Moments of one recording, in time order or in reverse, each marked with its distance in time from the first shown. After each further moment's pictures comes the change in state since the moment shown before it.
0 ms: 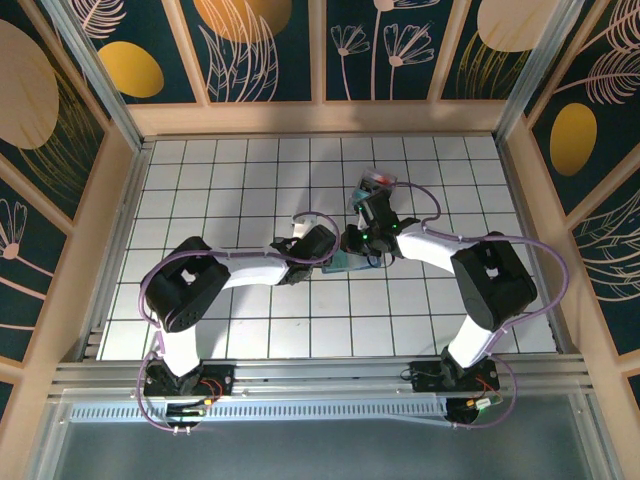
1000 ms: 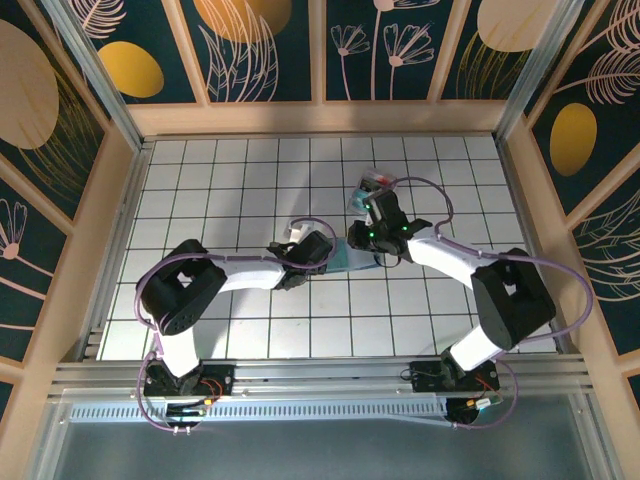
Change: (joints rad) left arm -0.012 -0.027 -0.053 -0.037 0.005 0.028; right arm 0.000 -0.125 -0.031 -0.035 0.107 -0.023
